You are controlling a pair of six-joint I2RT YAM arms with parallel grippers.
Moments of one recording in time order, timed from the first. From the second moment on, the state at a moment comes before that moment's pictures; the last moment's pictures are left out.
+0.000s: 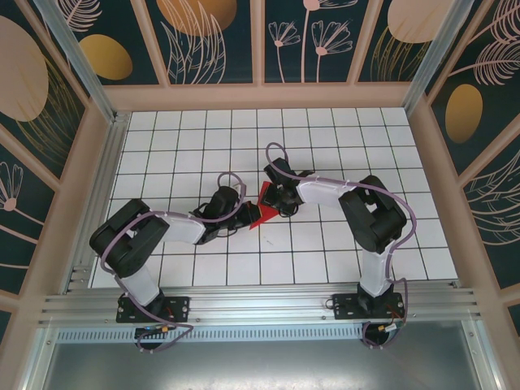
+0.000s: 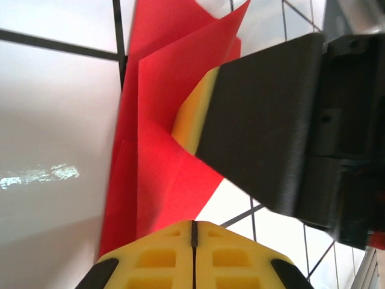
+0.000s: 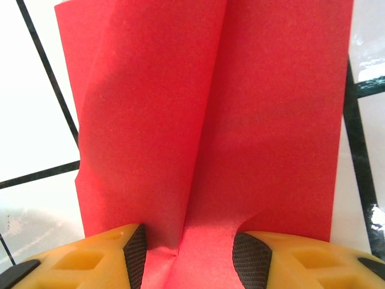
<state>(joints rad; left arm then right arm) -0.71 1.73 0.63 0.45 0.25 -0.95 0.68 1.93 1.15 -0.41 -0.07 0.99</state>
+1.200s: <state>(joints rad) -0.71 1.80 0.70 0.36 0.23 -0.84 0.58 1.72 1.01 -0.25 -0.22 0.81</state>
